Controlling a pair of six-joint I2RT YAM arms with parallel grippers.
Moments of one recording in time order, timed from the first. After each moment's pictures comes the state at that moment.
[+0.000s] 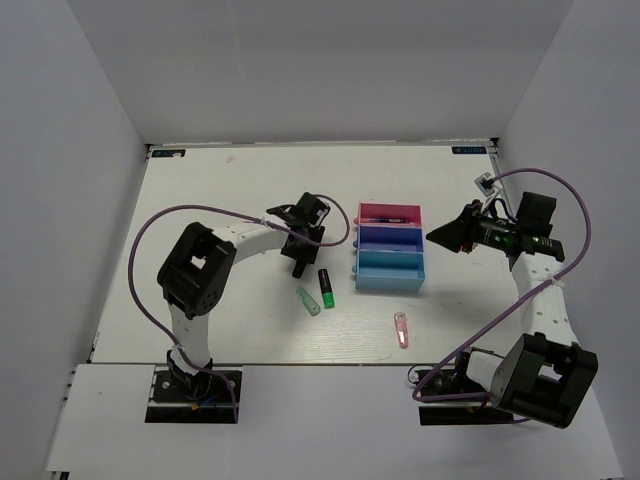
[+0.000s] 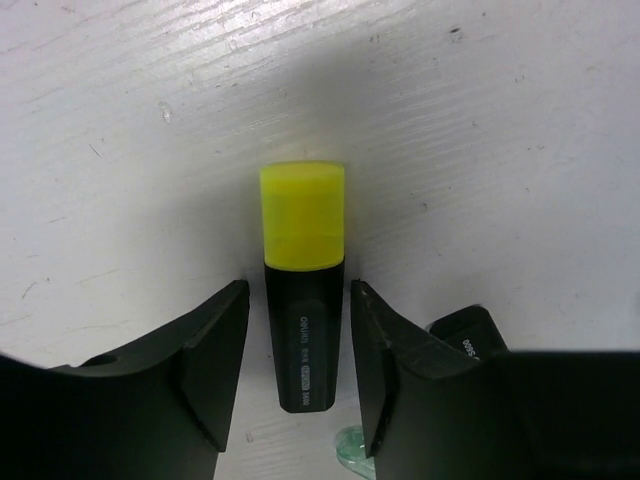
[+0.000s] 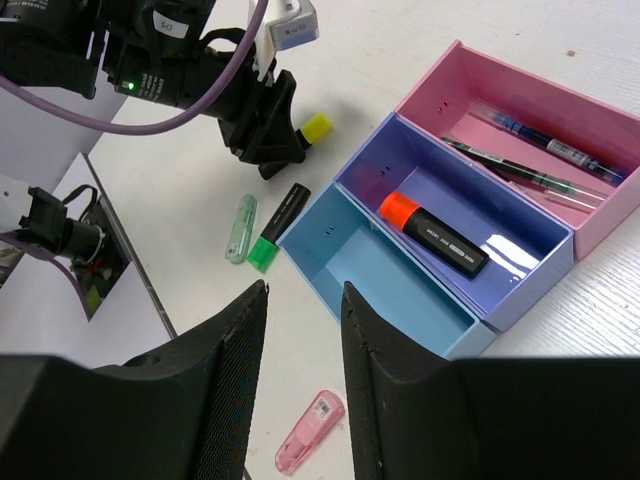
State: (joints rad) left arm -0.65 1.93 1.28 -0.49 -0.11 -0.26; right arm -0.26 1.15 0.88 -0.49 -1.20 -0.16
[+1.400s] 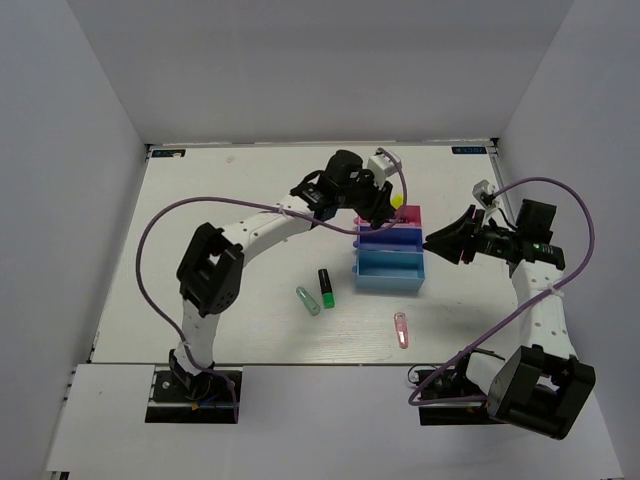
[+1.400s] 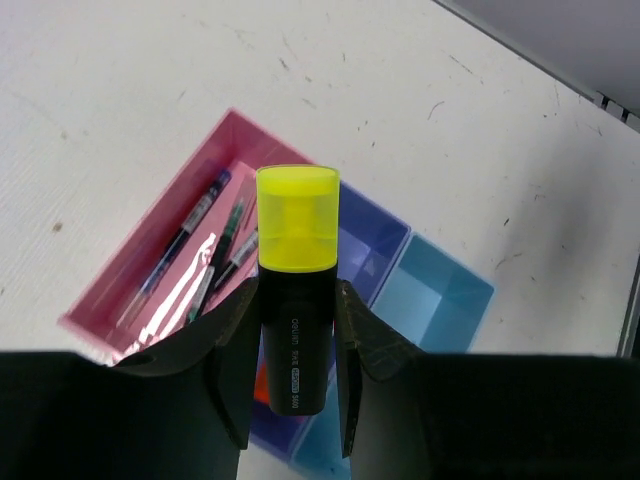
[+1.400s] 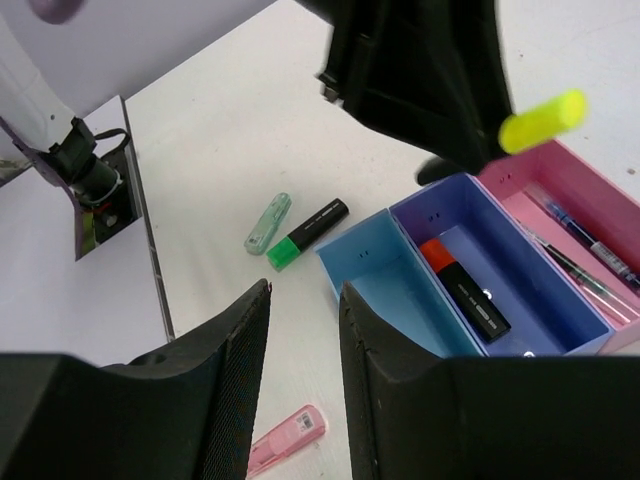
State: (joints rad) left arm -0.77 2.01 1.68 -0.12 0.39 -0.03; right arm -0.27 1.09 0.85 -0.56 -1.42 -0.45
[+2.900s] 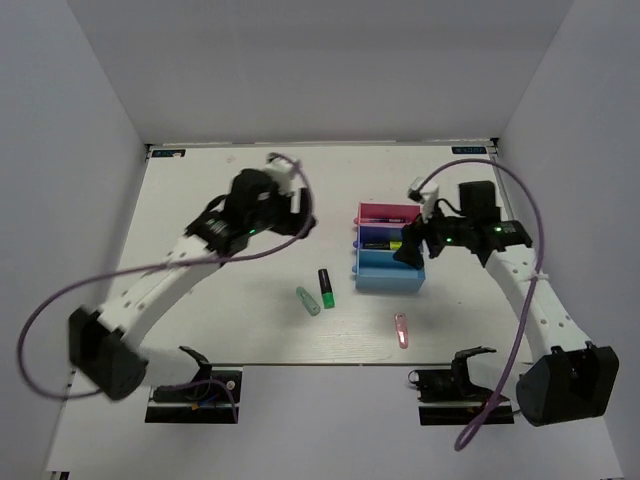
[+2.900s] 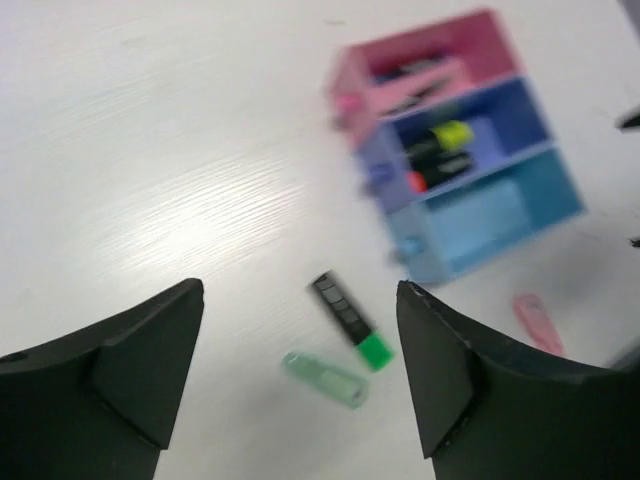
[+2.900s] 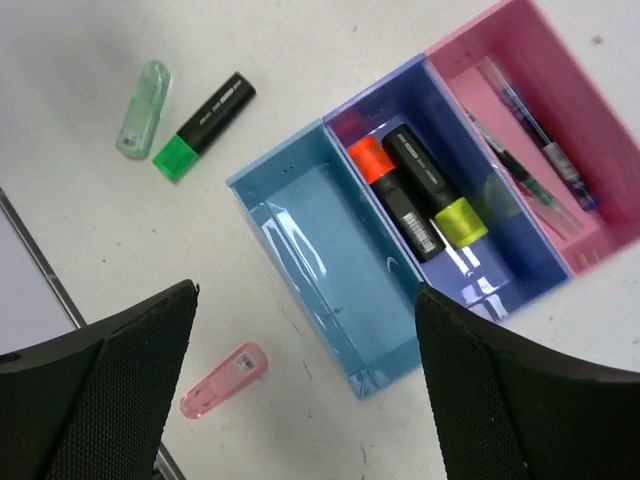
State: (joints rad) left arm -0.65 1.36 1.22 -0.39 0.08 -0.21; right arm 0.16 1.13 1.02 -0.71 -0.71 -0.47
